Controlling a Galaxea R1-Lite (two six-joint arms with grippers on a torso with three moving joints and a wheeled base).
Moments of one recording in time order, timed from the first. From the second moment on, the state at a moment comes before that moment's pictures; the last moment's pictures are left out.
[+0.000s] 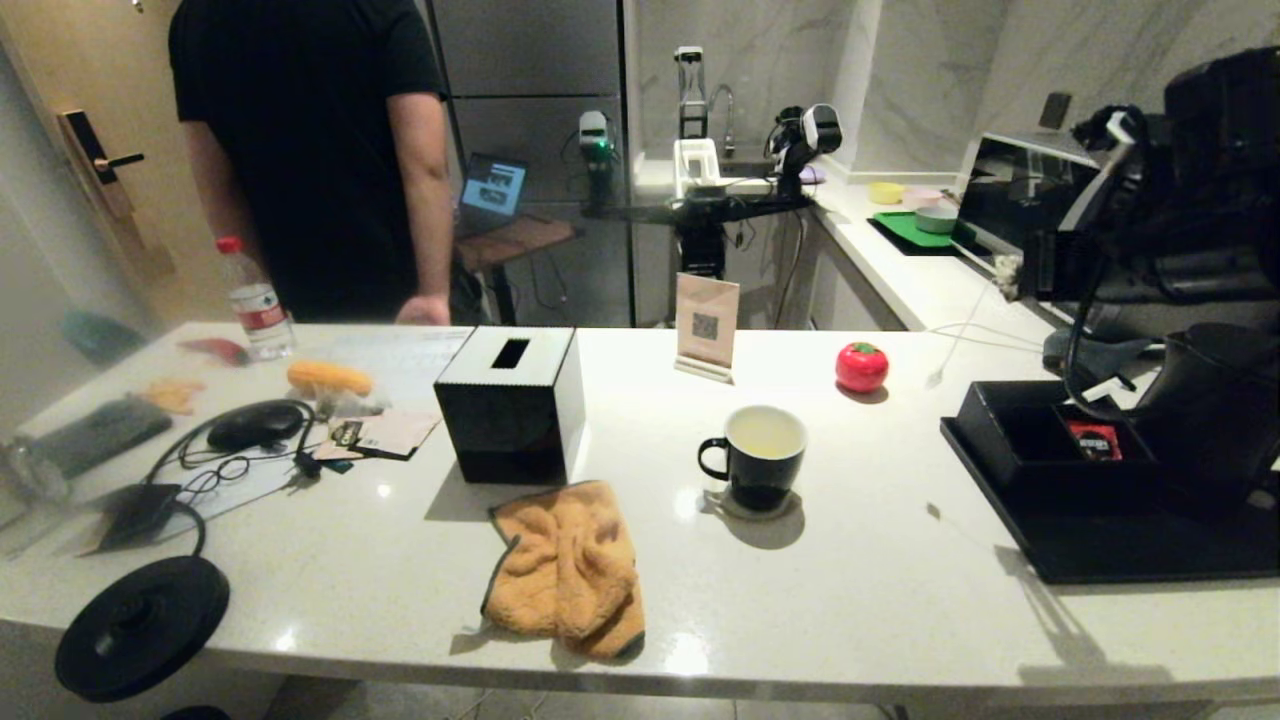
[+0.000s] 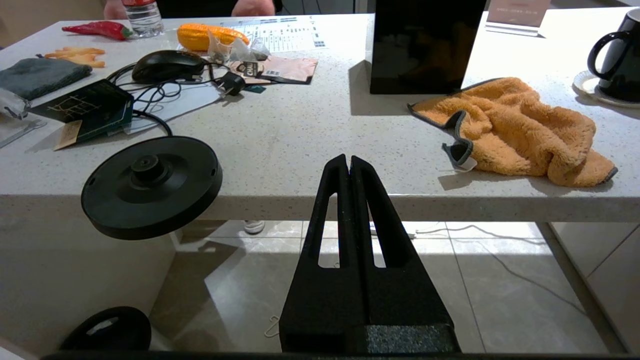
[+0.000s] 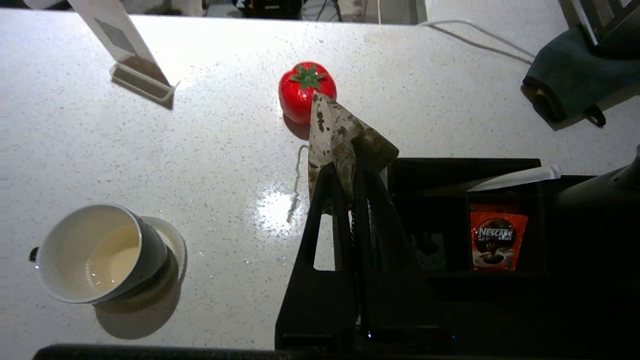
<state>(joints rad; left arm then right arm) 0.00 0.00 0.00 0.01 -0.01 0.01 0.14 1.68 -1.47 0.19 -0.18 0.05</state>
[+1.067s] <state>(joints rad) 0.00 0.00 0.00 0.01 -0.01 0.01 0.34 1.56 -1.45 0.19 -0.18 0.05</state>
